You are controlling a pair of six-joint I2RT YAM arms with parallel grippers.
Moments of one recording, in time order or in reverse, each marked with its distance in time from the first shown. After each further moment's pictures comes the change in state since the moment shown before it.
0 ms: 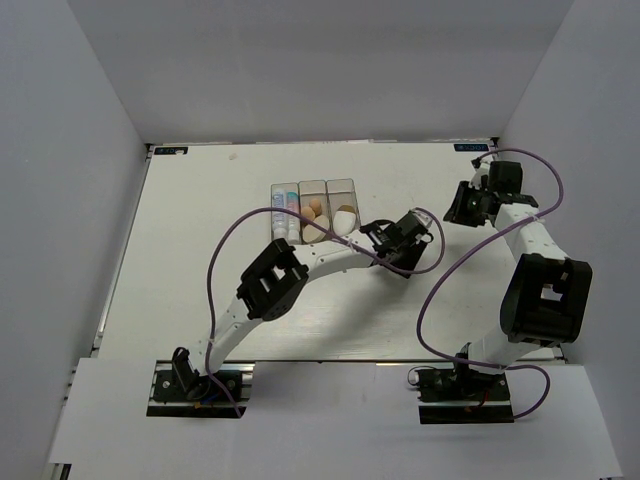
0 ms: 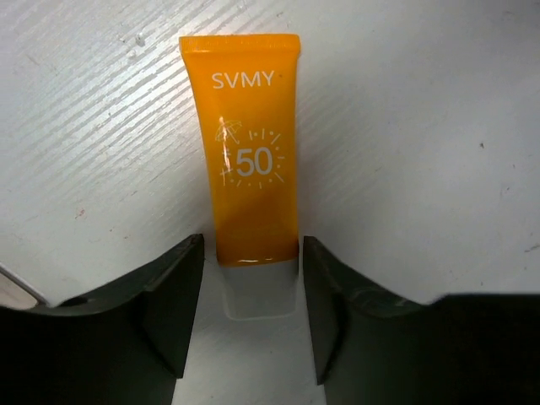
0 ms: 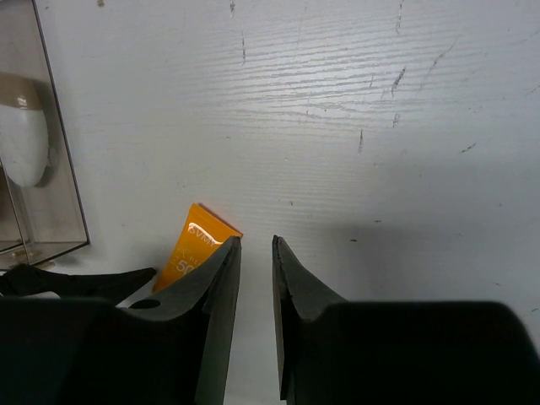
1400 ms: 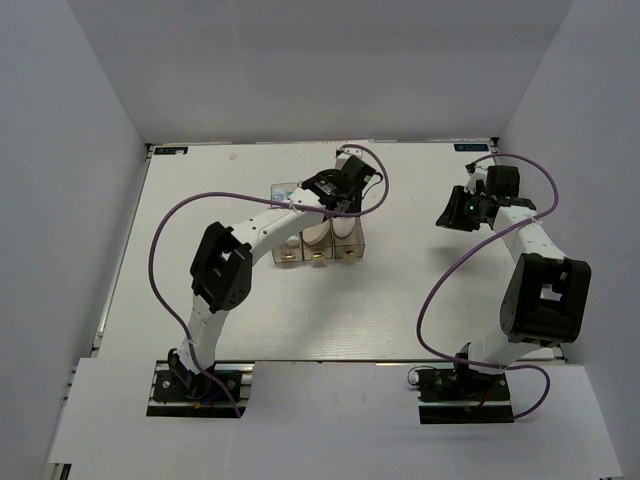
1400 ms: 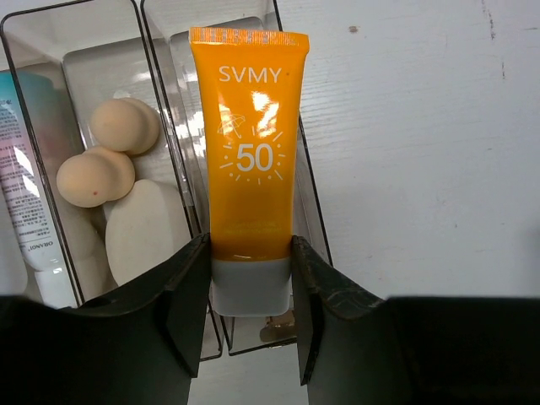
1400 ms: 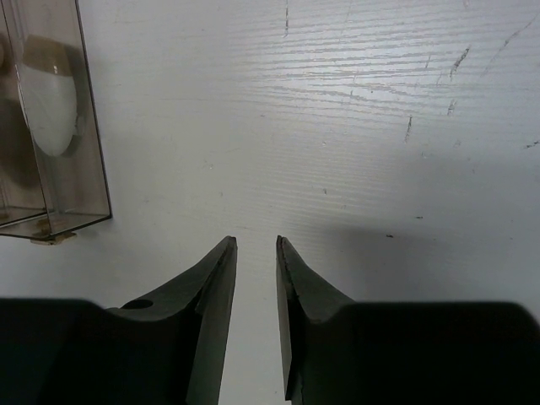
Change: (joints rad) left arm 0.239 -0.291 -0.095 -0.127 -0.291 -0.158; right arm 0.002 -0.001 -0.036 -0.001 -0.097 -0.012
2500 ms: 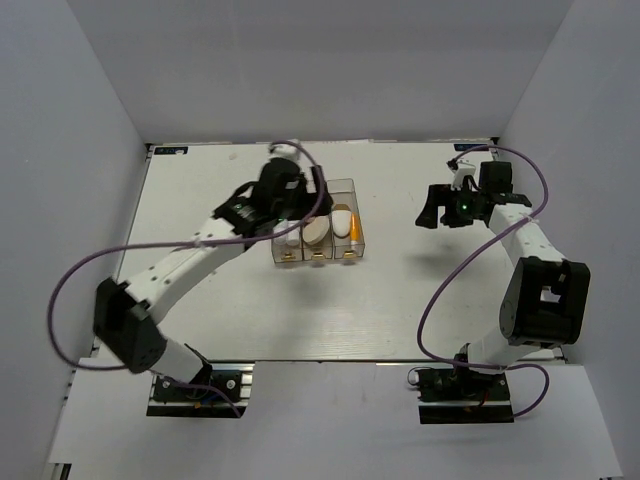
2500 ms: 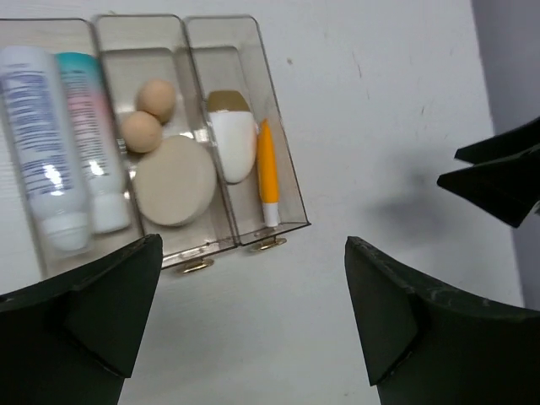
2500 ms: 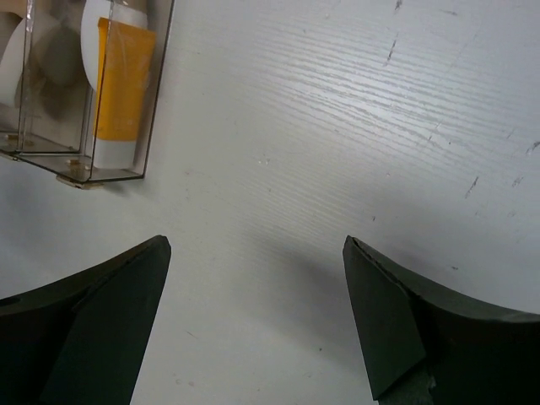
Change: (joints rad) left arm 0.086 -0.550 -0.503 0.222 0.216 -0.054; right arm 0.045 -0.010 0.027 -0.042 -0.144 -0.202
